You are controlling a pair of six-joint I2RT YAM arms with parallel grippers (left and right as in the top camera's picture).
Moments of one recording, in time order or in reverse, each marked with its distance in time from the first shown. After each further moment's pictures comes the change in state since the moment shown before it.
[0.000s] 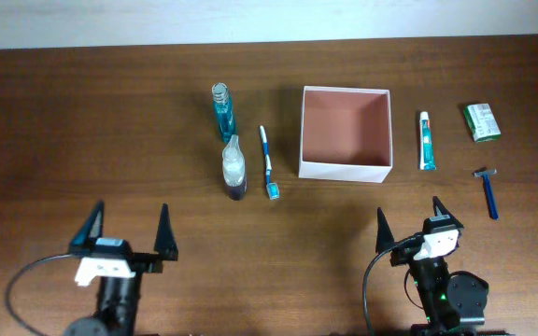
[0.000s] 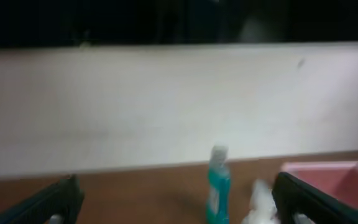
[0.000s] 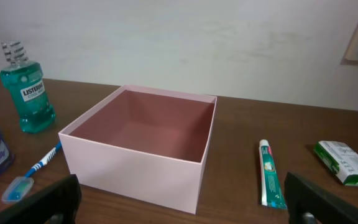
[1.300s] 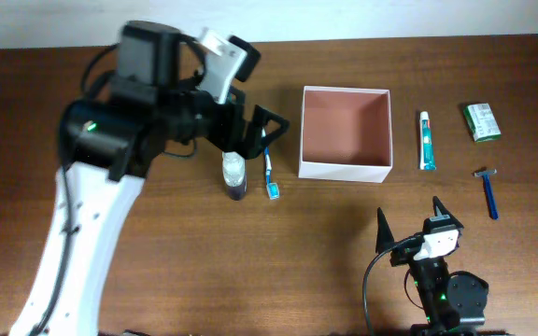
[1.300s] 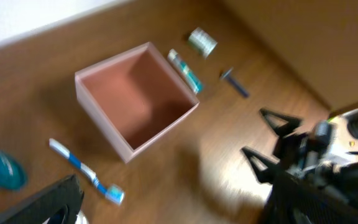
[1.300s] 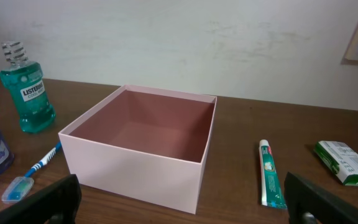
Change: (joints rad) left arm -0.372 1.533 1.618 -1.067 0.451 0.074; right arm 0.000 0.000 0.000 0.000 0.000 0.000
